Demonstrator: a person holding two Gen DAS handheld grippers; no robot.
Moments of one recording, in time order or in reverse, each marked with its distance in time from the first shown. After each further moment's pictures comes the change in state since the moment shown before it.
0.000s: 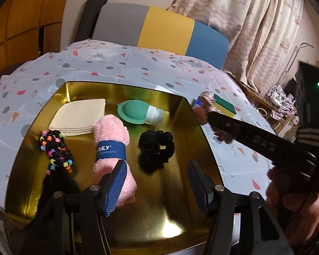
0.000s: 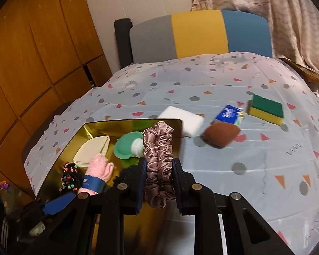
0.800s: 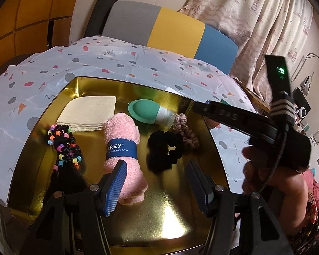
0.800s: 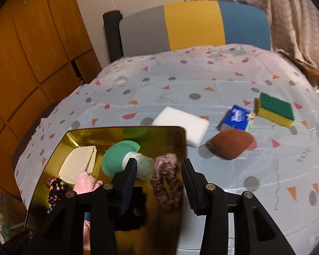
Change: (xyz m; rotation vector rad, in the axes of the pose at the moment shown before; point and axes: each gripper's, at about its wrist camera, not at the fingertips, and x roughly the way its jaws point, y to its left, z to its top) left arm -0.001 0.013 0.001 -0.069 -0.001 0.012; right arm 0.045 -0.001 0.025 0.033 0.032 -0.068
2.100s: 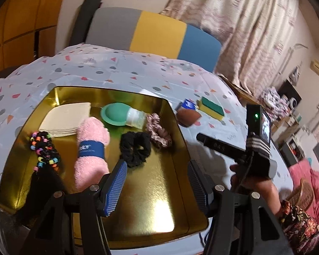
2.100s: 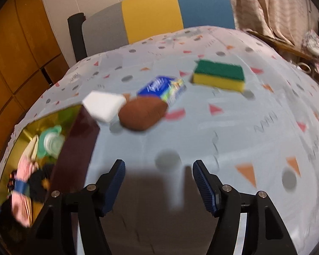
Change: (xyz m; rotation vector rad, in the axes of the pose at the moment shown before) left arm -0.009 -0.039 -0.003 0.058 -0.028 -0.046; right arm 0.015 -0.116 -0.034 0.117 0.038 -0.118
